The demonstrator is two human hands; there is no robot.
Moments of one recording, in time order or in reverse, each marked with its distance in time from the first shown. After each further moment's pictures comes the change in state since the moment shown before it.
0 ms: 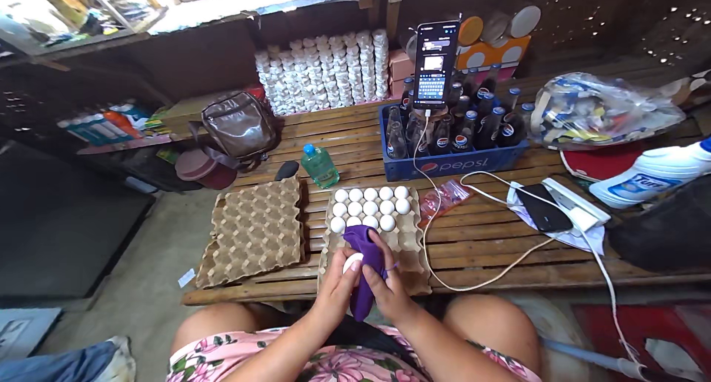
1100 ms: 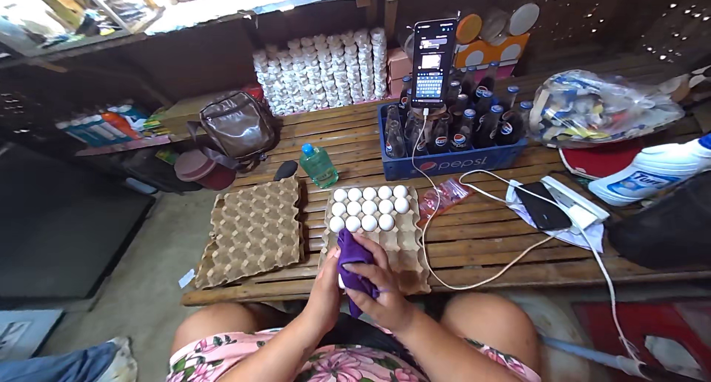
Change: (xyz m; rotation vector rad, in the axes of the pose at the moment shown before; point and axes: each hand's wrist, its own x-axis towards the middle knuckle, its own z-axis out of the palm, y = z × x) left_hand 0.001 0.011 0.001 -0.324 0.153 -0.306; right_hand -0.002 0.005 0.004 -0.093 -0.068 -0.177
